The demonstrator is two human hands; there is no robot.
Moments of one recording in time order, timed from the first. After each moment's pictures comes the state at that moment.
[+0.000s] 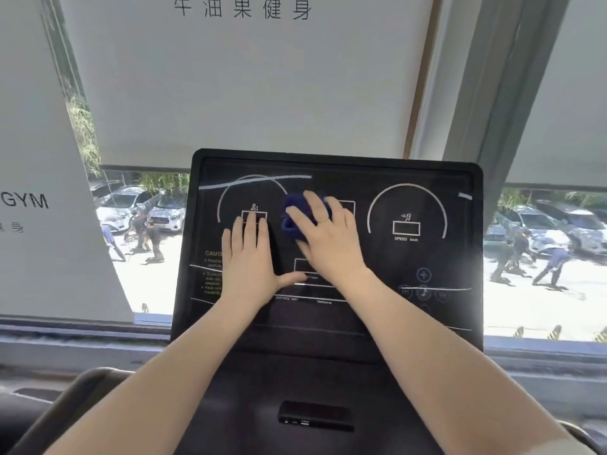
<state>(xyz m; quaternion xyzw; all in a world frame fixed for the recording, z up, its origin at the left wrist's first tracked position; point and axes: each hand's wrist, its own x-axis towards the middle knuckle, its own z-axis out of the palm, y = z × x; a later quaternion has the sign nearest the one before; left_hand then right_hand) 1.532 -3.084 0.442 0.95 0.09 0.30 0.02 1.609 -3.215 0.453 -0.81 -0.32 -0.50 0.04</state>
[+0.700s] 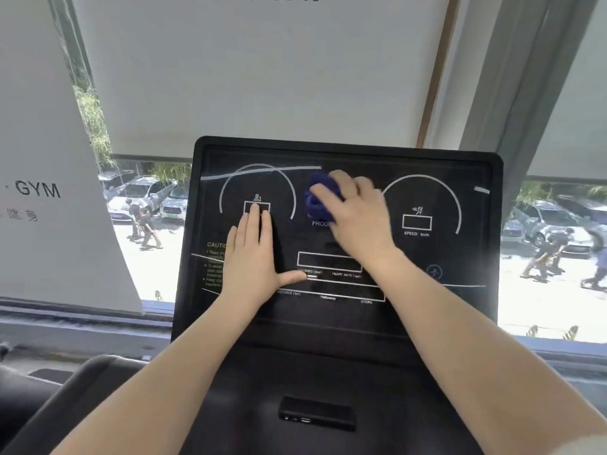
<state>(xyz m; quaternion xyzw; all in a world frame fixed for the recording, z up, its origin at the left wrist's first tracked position) 1.536 -3.083 0.433 0.95 0.08 0.29 0.02 1.631 -3.245 0.478 -0.79 -0.32 -0.52 0.03</state>
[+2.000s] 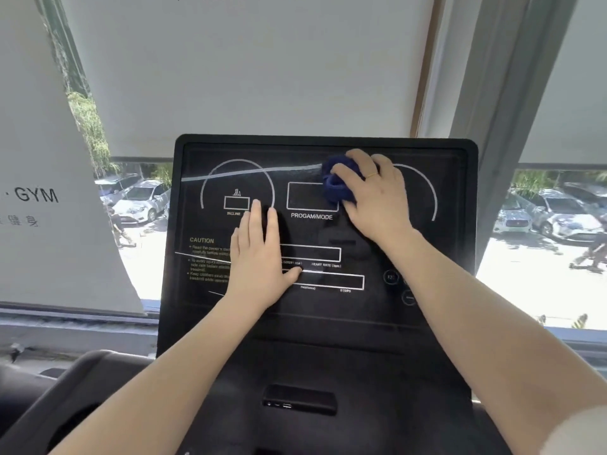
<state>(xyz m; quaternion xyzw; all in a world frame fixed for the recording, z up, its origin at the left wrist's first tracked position) 1.523 -3.129 0.436 0.95 0.07 0.29 0.05 1.643 -3.299 0.490 -0.80 -0.31 -0.51 0.07</state>
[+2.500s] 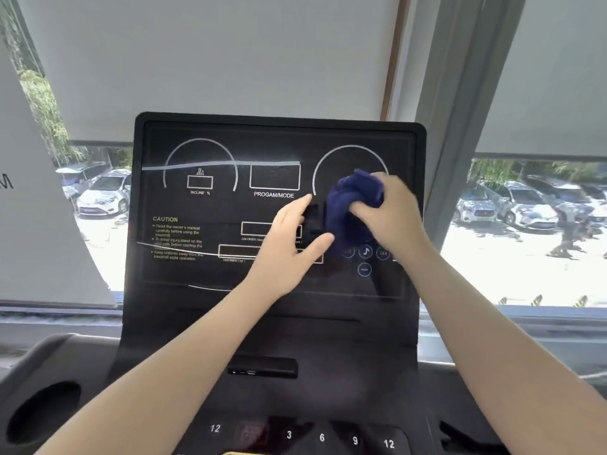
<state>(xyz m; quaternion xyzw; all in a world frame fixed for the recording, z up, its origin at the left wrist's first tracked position) 1.506 -3.207 0.437 0.85 -0.13 0.27 0.44 1.559 -3.368 0.482 -0.83 -0.17 -0.26 0.47</state>
